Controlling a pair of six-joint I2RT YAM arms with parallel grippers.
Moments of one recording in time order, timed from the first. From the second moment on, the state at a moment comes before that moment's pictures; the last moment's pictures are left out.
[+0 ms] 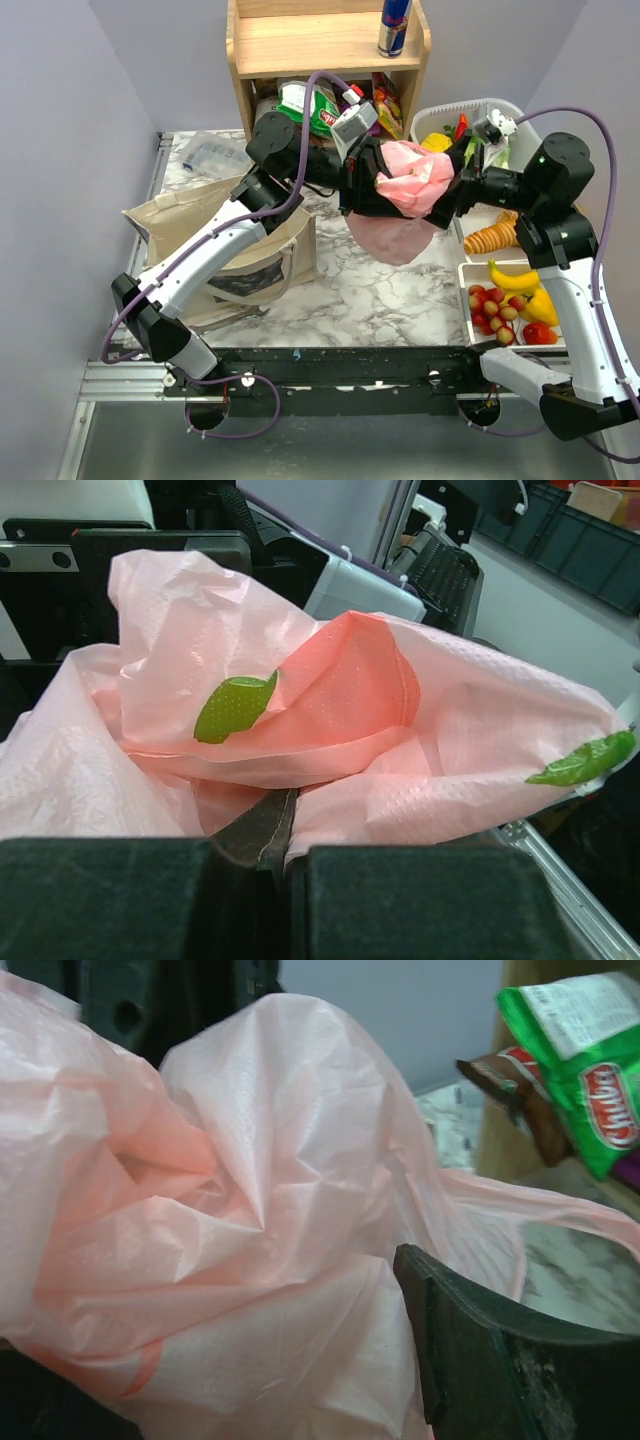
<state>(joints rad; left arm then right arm) -0.79 1.54 1.69 0.29 1.16 -0.64 0.22 1.05 1.41 -0.35 -1.03 0.16</state>
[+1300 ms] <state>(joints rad) -1.07 1.19 1.33 -0.25 0.46 0.93 0.27 1.07 1.27 -0.39 -1.14 0.54</state>
